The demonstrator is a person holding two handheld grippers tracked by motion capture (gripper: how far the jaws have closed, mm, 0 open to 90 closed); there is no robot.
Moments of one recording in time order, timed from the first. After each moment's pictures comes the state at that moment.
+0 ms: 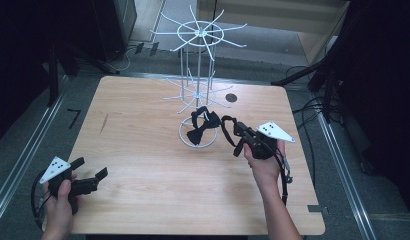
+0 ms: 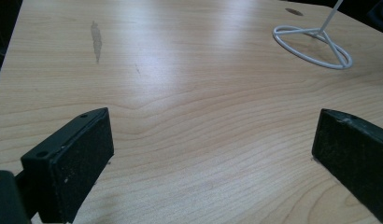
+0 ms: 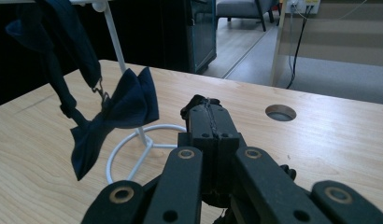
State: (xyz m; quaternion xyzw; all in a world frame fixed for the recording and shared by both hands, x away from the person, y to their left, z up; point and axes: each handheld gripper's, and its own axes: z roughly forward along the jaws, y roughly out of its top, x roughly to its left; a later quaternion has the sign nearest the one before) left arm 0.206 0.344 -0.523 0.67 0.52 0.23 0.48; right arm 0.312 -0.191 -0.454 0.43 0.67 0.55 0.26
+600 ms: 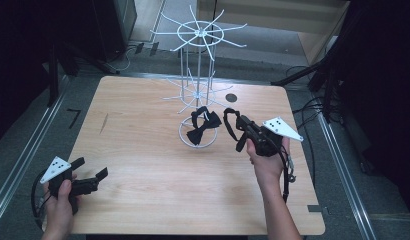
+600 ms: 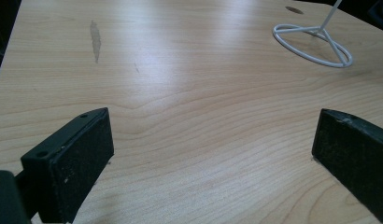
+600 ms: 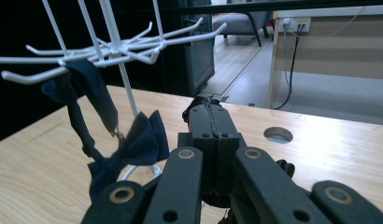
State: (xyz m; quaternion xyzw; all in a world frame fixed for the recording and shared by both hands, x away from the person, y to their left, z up) left arm 0.206 0.343 -0.522 0.67 0.52 0.23 0.47; right arm 0.305 -0.193 -0.426 0.44 0.64 0.57 0.26
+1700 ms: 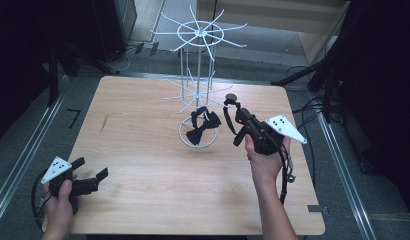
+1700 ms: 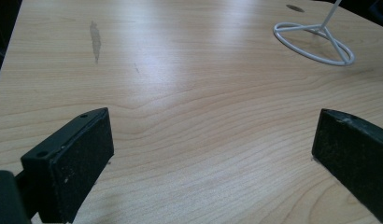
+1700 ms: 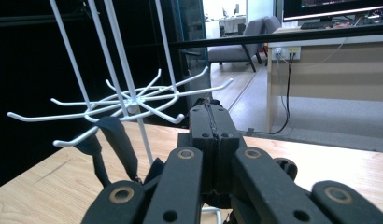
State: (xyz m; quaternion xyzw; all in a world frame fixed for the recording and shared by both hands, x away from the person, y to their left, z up) left arm 0.206 0.342 -0.523 0.67 0.52 0.24 0.47; right arm 0.294 -0.182 -0.403 0.43 0.60 0.61 0.28
